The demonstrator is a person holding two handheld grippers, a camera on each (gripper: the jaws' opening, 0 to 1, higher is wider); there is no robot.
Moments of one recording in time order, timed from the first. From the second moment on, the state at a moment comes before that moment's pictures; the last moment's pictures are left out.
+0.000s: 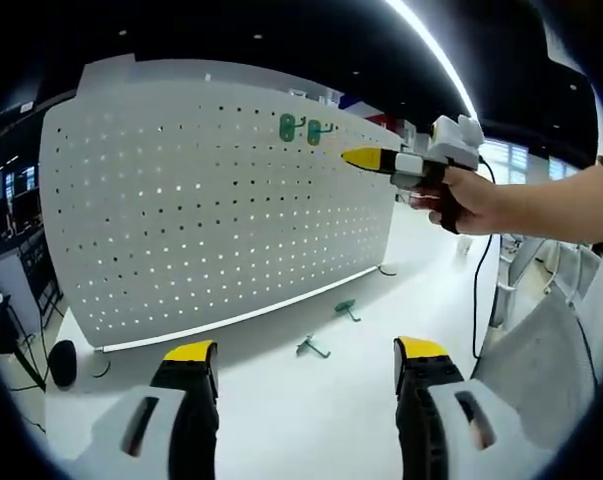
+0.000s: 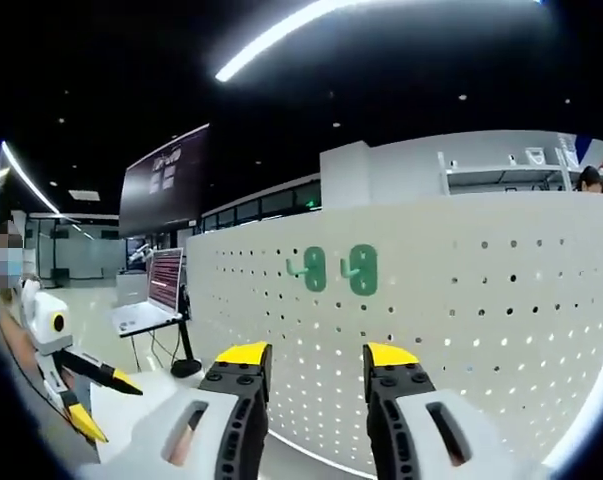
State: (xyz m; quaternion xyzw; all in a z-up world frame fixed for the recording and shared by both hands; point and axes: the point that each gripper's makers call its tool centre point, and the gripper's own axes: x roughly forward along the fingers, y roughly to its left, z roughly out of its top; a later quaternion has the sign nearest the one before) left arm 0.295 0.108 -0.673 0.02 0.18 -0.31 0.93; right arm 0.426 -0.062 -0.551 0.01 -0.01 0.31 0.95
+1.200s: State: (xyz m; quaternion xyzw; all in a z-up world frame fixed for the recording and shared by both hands) left arm 0.292 0.097 -0.678 0.02 0.19 -0.33 0.92; right arm 0.317 -0.097 -0.640 0.00 0.10 0.33 0.94
